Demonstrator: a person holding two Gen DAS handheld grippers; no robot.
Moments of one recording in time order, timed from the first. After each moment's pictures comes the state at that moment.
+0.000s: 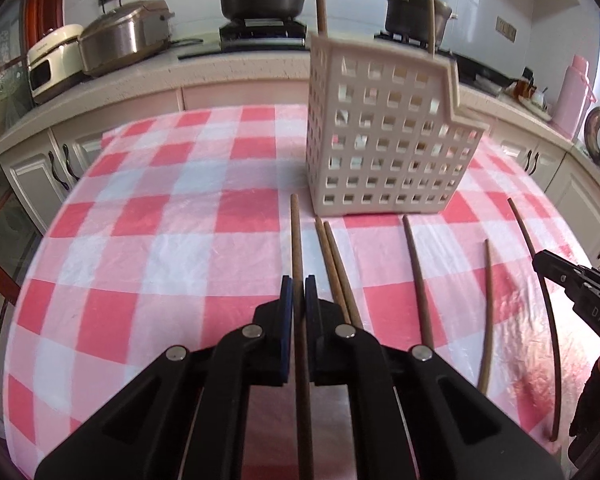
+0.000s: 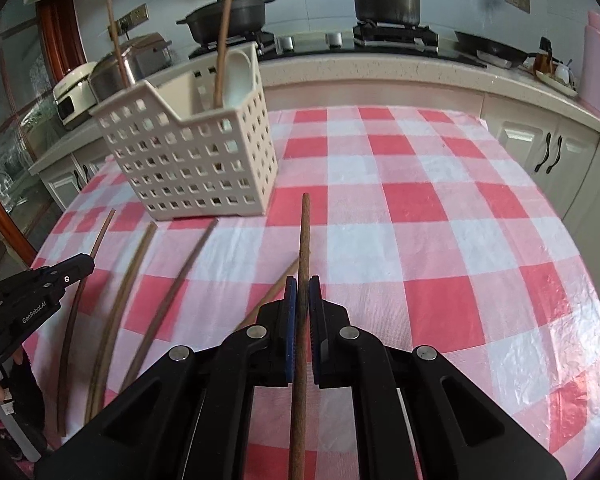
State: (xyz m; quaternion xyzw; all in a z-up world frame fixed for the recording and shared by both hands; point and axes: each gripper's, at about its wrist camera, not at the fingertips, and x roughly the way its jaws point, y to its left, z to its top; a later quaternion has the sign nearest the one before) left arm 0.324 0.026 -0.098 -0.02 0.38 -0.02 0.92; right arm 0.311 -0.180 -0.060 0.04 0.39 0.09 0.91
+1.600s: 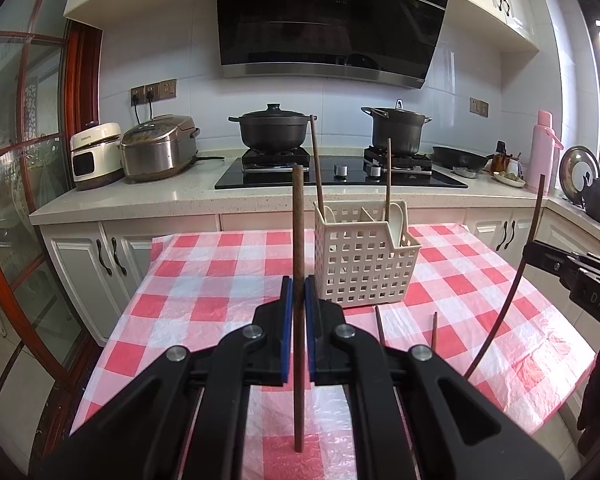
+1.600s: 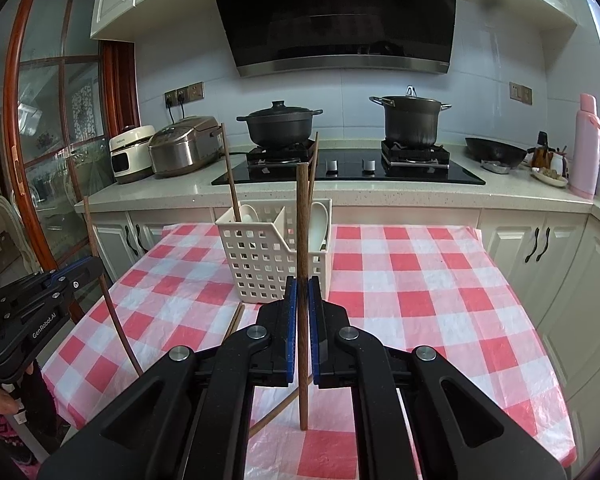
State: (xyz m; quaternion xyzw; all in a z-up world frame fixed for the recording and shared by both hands) left arm 0.203 0.034 0.018 0.00 0.20 -0.01 0.98; right arm 0.218 -0.157 0.057 0.02 0.24 0.13 0.96
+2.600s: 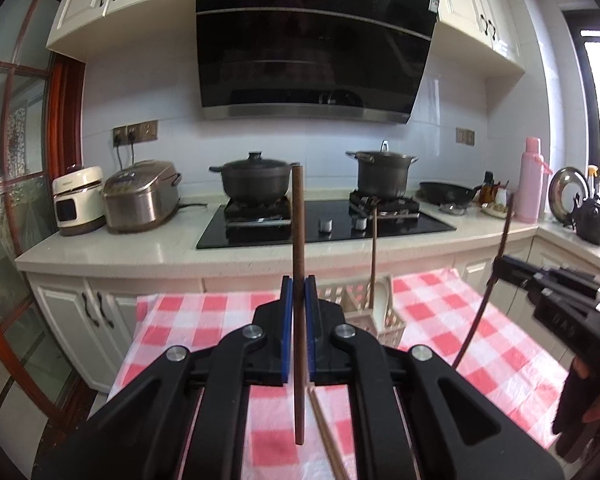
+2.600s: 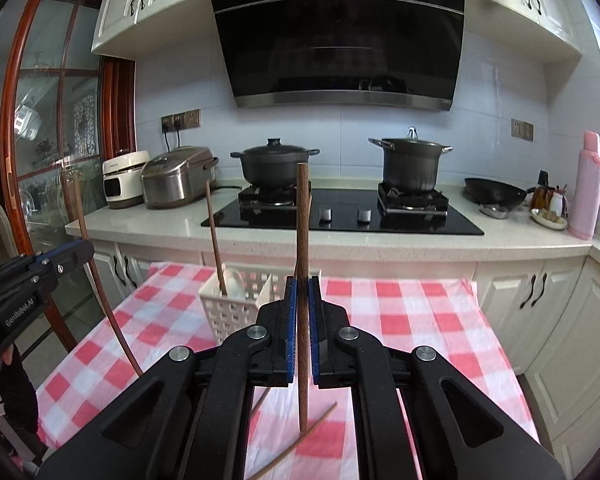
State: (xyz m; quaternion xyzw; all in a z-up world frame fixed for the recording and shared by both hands) left arm 0.252 0.019 0.092 0.01 0.14 -0.04 0.99; right arm 0.273 -0.158 0.106 0.01 0.18 0.12 0.98
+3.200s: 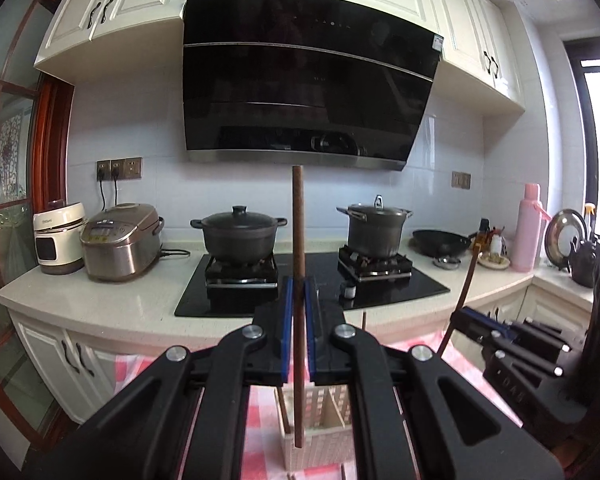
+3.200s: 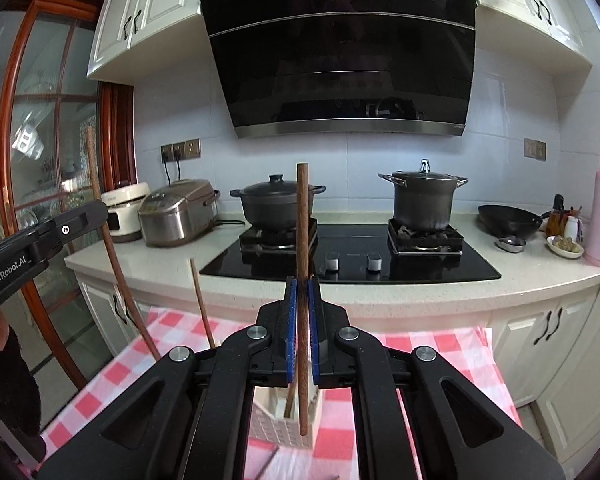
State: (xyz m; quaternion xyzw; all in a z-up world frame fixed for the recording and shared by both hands) left arm 0.331 0.008 0.179 -0.01 0.09 -0.05 0.99; right arm 0.354 -0.153 0.156 0.03 0.15 0.14 0.98
